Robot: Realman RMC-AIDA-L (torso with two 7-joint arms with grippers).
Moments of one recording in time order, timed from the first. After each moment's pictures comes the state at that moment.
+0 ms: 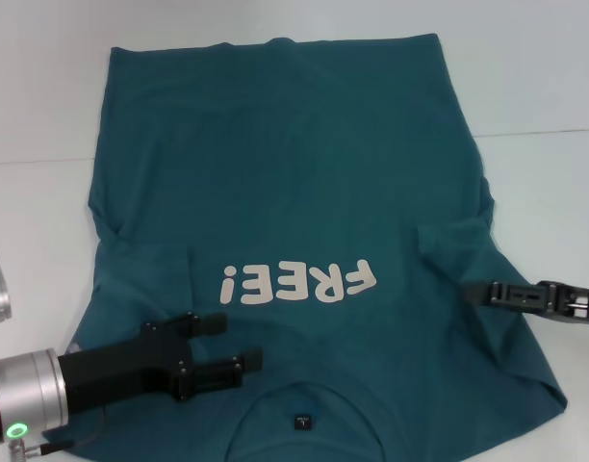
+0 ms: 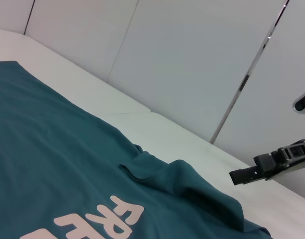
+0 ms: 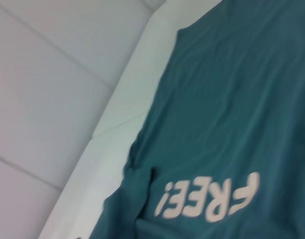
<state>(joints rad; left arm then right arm) -0.49 -2.16 0.65 0.56 2.01 1.47 -1.39 0.45 1.99 -0.53 -0.58 -2.07 -1.54 2.02</state>
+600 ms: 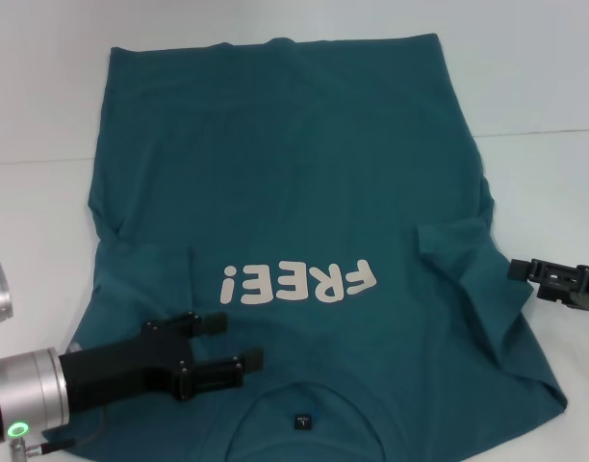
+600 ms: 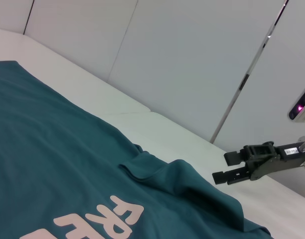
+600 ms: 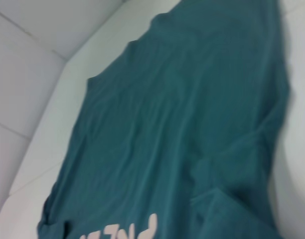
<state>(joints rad) -0.49 -2.16 0.65 0.56 2.01 1.47 -1.39 0.43 1.98 -0.50 -0.58 -2.08 -1.32 2.11</state>
